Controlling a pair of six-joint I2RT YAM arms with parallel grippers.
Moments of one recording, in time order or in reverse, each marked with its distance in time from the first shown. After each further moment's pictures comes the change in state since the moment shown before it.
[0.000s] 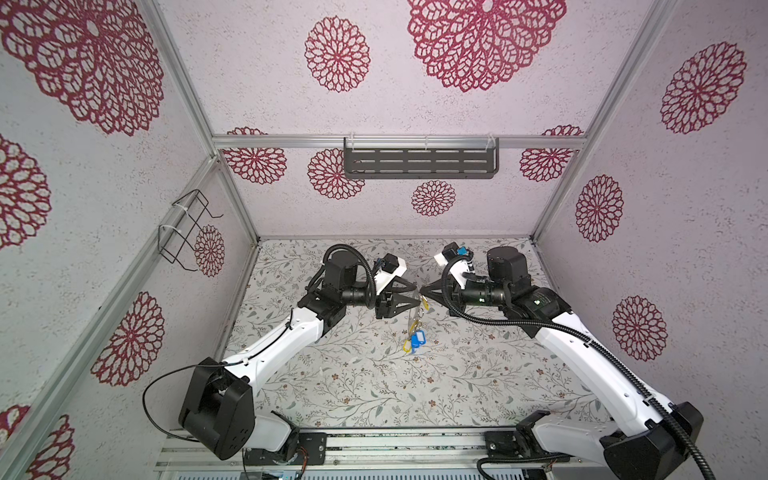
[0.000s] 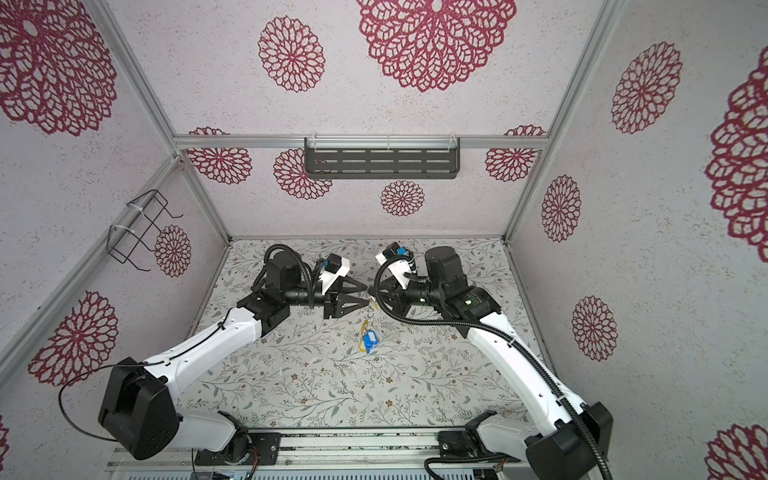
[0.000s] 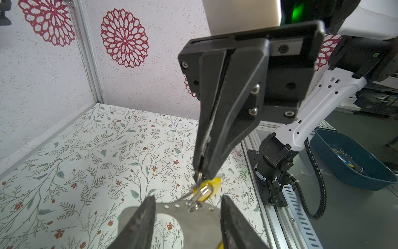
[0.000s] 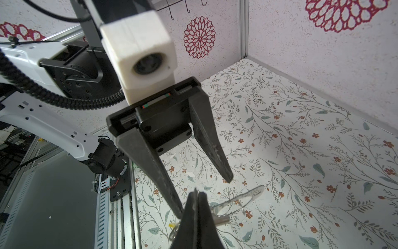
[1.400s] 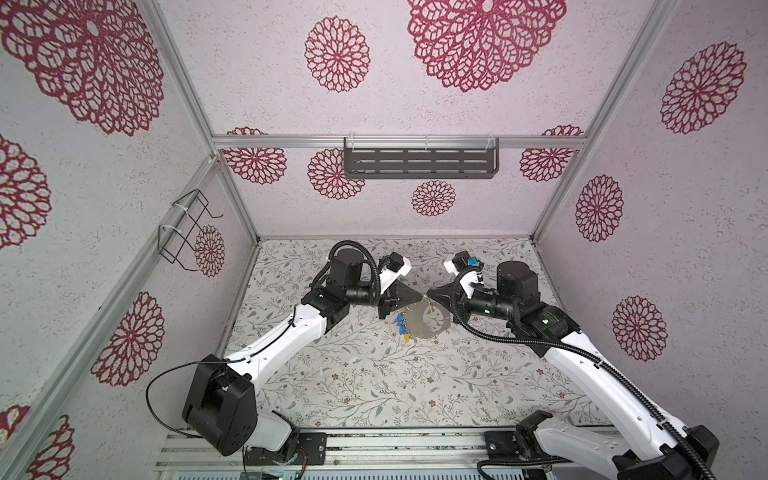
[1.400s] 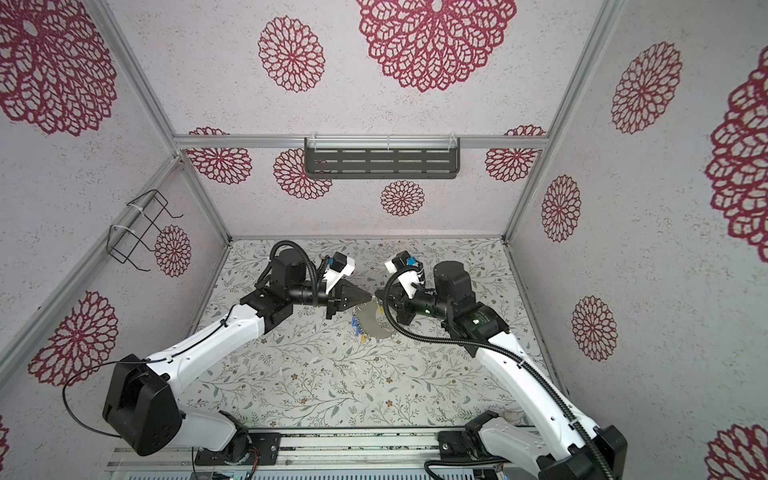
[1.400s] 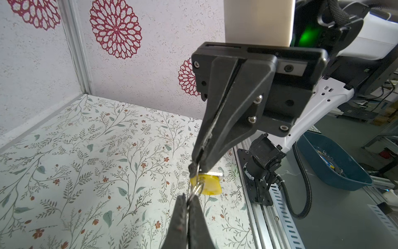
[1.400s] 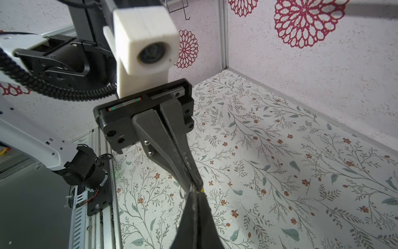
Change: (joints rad) left arm -0.011 0.023 0.027 -0.046 -0.019 -0.054; right arm 0.007 -0.140 -0.186 0.148 0.132 0.037
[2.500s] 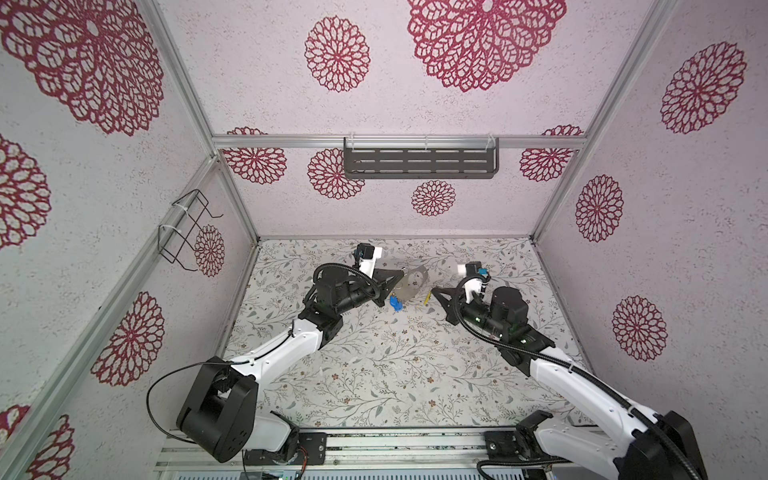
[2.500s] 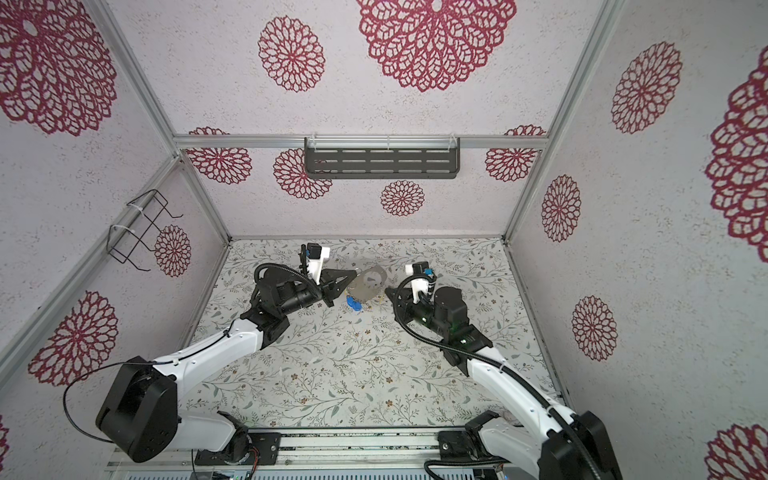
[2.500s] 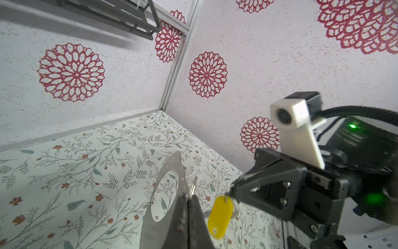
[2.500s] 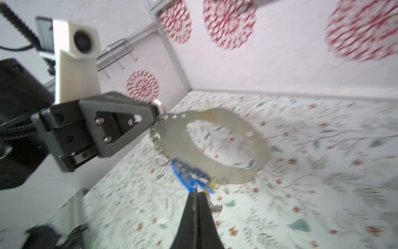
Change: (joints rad) left arm 0.031 -0.046 -0.237 0.449 -0.426 -0.443; right arm -0.008 -0.051 -0.381 0.548 0.347 0.322
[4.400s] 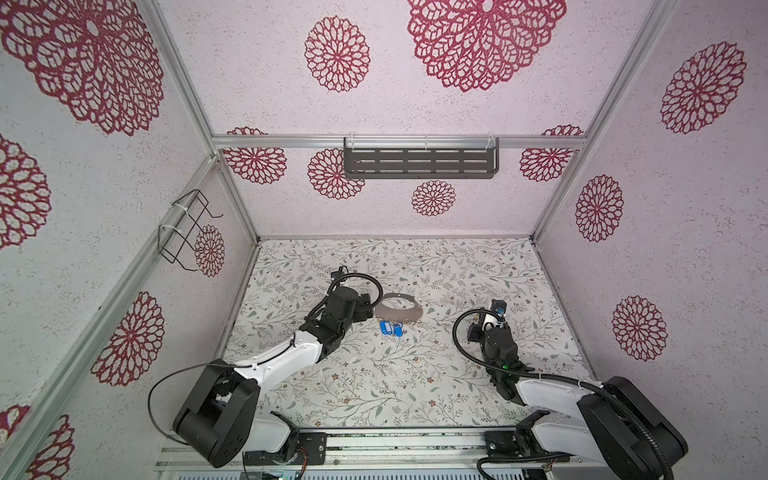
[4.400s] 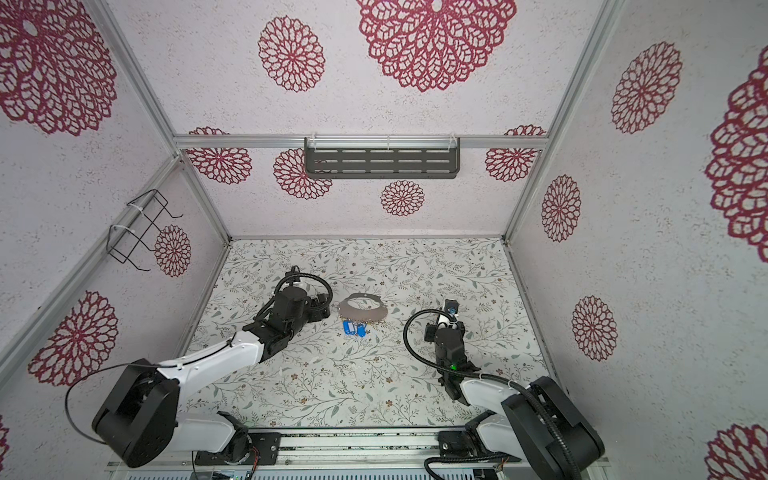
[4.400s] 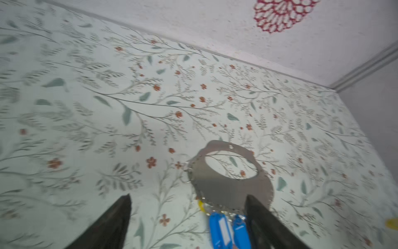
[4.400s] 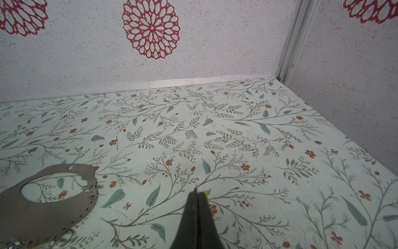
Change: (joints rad) left arm -0.023 -0.057 -0.140 -0.465 -0.866 -0.172; right arm -0.002 0.224 -0.438 0.540 0.770 -0.113
